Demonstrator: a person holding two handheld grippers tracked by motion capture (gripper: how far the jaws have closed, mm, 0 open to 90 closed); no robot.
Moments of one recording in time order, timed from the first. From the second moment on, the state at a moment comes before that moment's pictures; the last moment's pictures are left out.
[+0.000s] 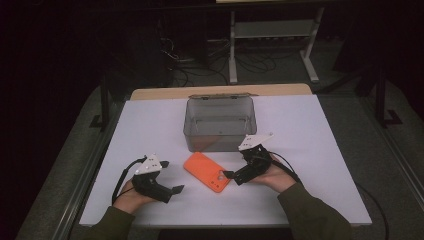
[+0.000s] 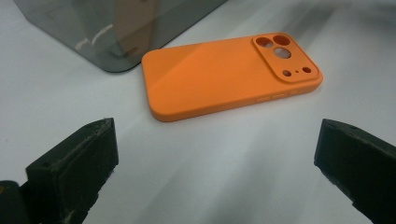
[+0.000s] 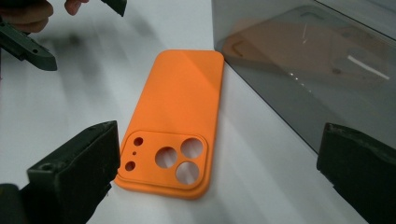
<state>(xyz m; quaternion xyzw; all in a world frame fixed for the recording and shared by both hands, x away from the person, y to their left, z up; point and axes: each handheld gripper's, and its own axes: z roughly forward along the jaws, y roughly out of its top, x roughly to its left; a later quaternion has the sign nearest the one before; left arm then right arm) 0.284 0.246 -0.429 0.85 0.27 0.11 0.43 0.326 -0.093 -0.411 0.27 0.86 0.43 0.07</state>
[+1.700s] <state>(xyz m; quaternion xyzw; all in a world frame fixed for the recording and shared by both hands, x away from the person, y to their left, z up) 0.284 0.245 -0.429 0.85 0.27 0.11 0.43 0.337 -0.052 -0.412 0.25 0.86 0.43 0.06</state>
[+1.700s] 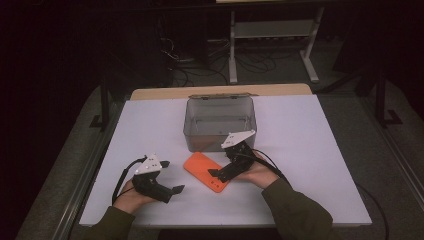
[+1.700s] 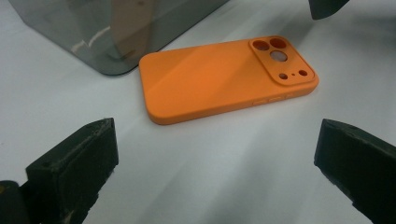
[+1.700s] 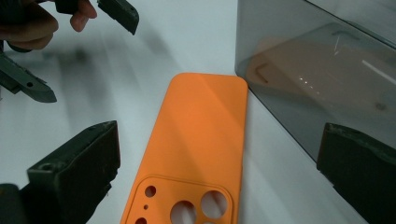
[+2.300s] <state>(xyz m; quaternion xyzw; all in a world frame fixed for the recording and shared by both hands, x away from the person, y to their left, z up) 0.284 0.245 -0.428 0.85 0.27 0.11 0.43 0.336 -0.043 -0.412 0.26 0.86 0.43 0.07</state>
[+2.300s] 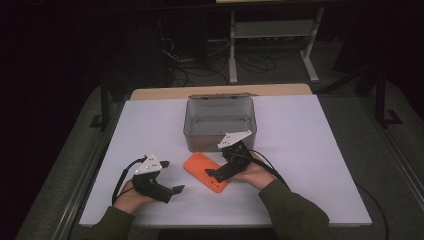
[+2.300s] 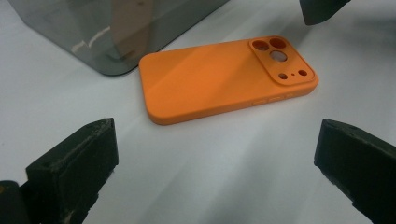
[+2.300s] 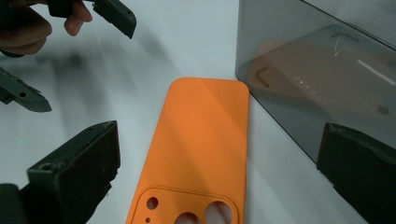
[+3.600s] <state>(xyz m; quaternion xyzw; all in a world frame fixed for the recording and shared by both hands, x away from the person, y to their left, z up) 0.284 0.244 -0.428 0.85 0.27 0.11 0.43 0.329 -0.030 -0.422 0.27 0.88 0.39 0.07</state>
